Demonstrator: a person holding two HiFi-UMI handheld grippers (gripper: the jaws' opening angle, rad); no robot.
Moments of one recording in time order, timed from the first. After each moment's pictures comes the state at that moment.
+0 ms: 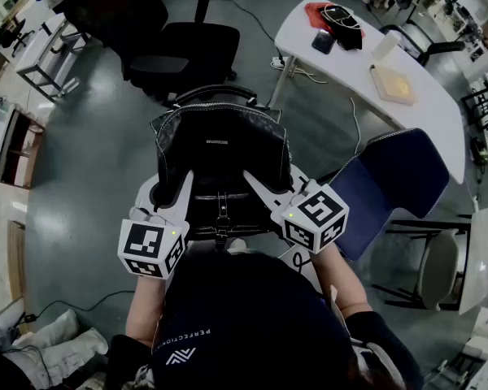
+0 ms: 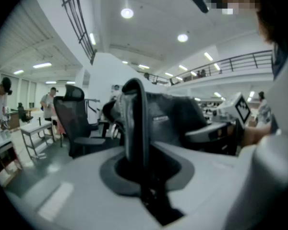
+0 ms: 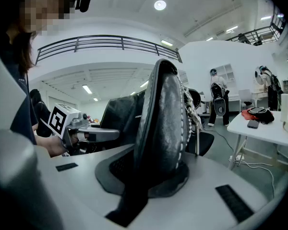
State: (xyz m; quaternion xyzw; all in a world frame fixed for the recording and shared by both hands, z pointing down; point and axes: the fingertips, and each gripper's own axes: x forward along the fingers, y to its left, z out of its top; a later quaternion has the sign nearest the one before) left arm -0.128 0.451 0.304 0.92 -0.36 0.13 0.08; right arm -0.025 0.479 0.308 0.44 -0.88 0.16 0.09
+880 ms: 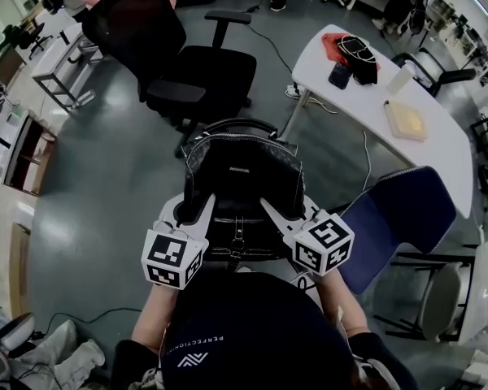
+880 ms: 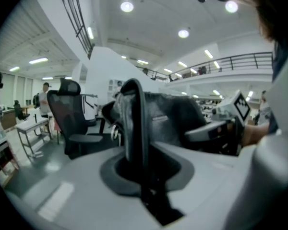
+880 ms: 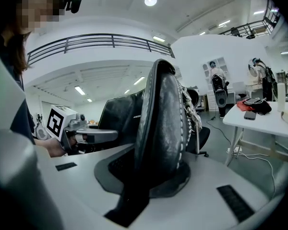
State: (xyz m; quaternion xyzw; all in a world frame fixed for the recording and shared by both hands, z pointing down) left arm -0.108 0.416 0.328 0.92 -0.35 0.15 0.09; right arm -0.005 0.445 0.334 0.46 -0.86 0.20 0.09
